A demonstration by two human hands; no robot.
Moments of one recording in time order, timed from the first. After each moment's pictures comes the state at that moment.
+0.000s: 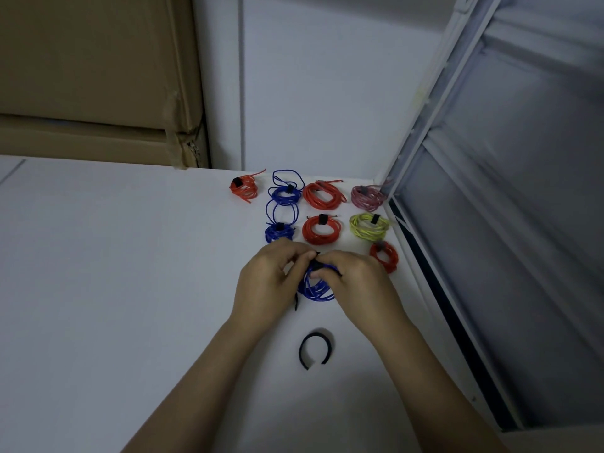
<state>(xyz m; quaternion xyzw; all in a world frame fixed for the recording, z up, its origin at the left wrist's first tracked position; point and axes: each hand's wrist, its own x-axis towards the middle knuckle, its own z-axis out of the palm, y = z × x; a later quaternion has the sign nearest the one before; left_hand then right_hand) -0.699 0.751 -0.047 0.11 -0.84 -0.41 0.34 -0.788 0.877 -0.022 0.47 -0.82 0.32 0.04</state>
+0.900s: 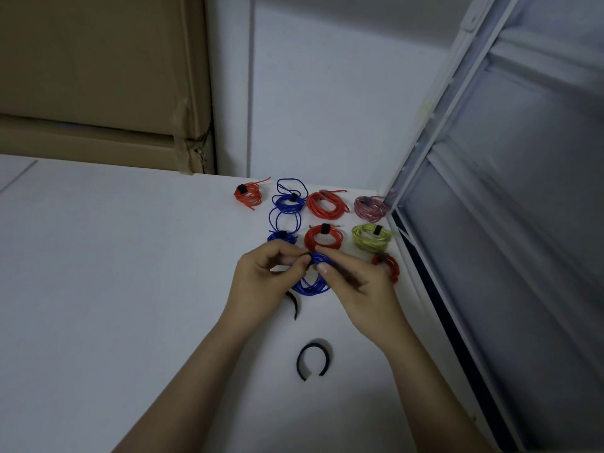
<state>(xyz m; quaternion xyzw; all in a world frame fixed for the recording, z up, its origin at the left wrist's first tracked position) -0.698 0.747 -0.036 0.13 -0.68 -0.64 0.33 -0.789 0.882 -0.021 0.39 -0.73 0.55 -0.13</state>
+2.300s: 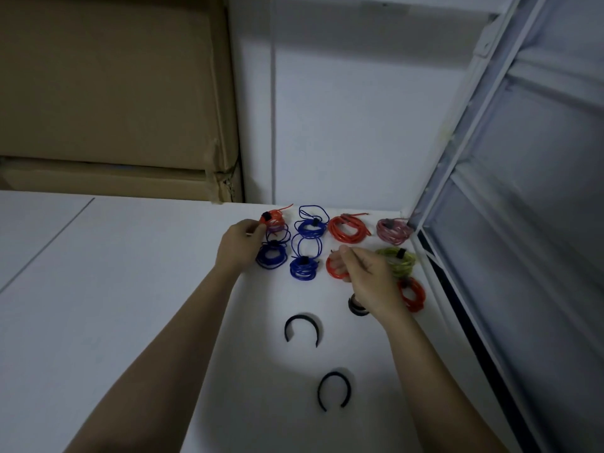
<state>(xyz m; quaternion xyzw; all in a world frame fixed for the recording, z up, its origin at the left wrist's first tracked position) -0.750 0.612 -0.047 0.38 -0.80 -0.40 0.24 -0.841 0.829 -0.035 0.28 -0.76 0.57 -0.15</state>
